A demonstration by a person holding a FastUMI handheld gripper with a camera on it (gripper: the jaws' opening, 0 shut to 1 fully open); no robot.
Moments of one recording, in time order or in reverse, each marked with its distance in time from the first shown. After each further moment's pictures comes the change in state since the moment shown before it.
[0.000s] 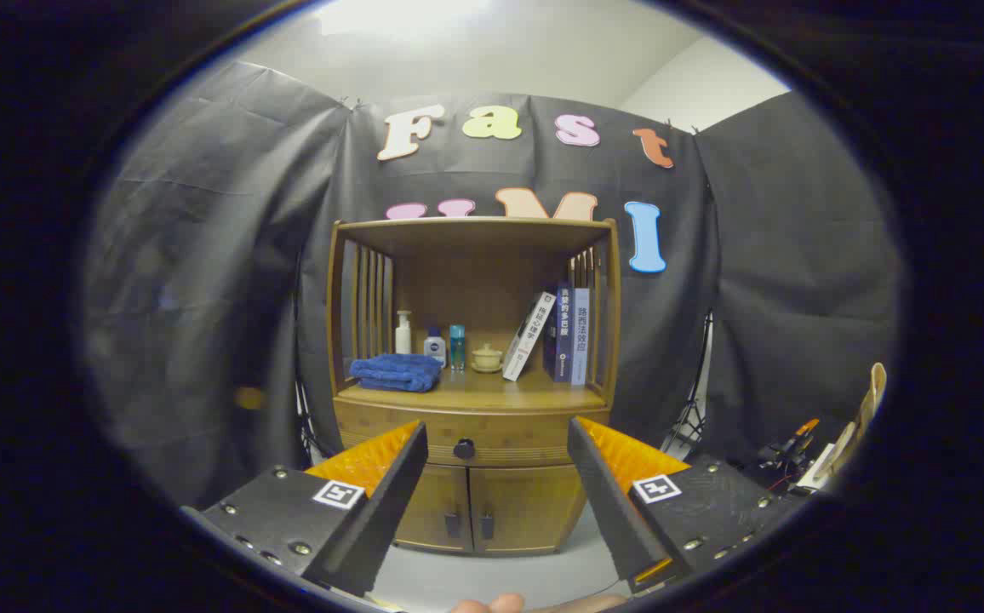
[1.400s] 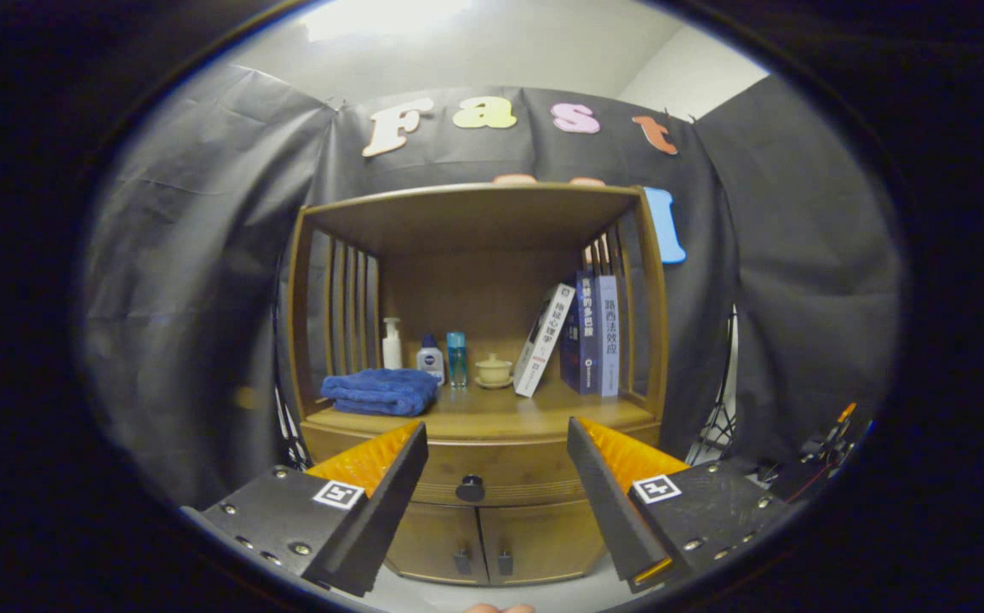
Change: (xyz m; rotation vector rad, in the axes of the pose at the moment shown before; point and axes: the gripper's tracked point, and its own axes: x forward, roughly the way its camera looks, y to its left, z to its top) arm 0.165 0.020 -0.047 0.069 -0.029 -0.007
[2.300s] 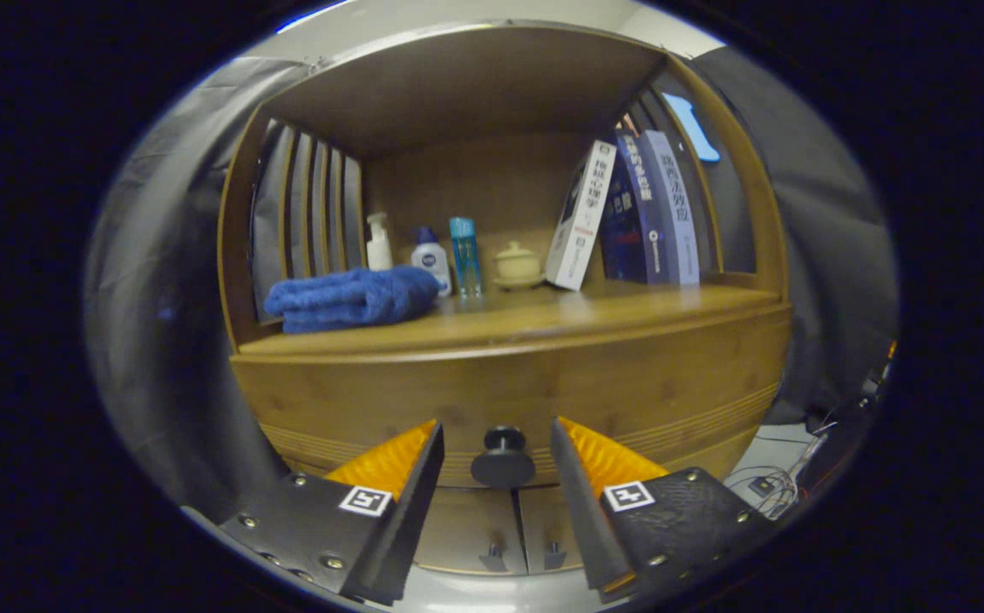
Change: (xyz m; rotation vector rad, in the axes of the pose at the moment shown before) arm 0.130 0.038 -0.171 0.038 0.236 0.059
